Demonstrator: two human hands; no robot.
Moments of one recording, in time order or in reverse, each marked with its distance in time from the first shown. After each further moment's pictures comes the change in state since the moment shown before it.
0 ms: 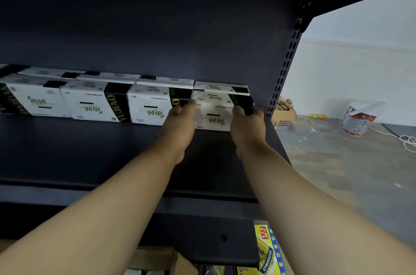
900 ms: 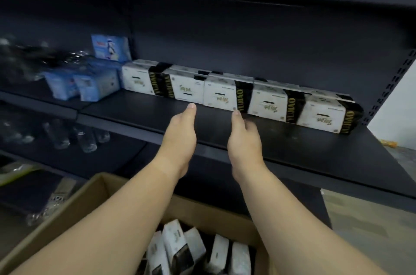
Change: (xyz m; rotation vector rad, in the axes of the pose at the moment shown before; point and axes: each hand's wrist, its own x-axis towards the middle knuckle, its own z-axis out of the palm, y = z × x) left_hand -0.107 -0.018 -0.290 -0.111 0.150 0.134; right_hand -0.275 0.003 0.173 0.074 -0.353 0.014
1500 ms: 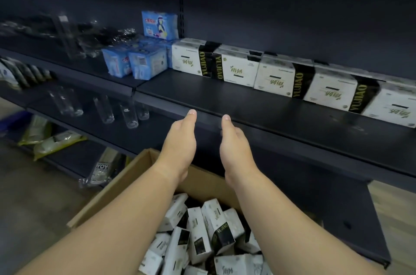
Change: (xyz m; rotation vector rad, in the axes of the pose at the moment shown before) left_hand 0.001 -0.039 -0.125 0.047 0.153 -0.121; right_hand -0.049 0.058 0.112 -0.083 -0.284 0.173
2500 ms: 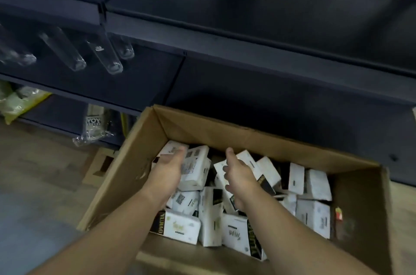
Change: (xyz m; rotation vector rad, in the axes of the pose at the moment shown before) left_hand 0.113 -0.194 -0.124 0.410 -0.131 -0.630; right_hand 0.065 0.211 0.079 -0.102 0.083 0.752
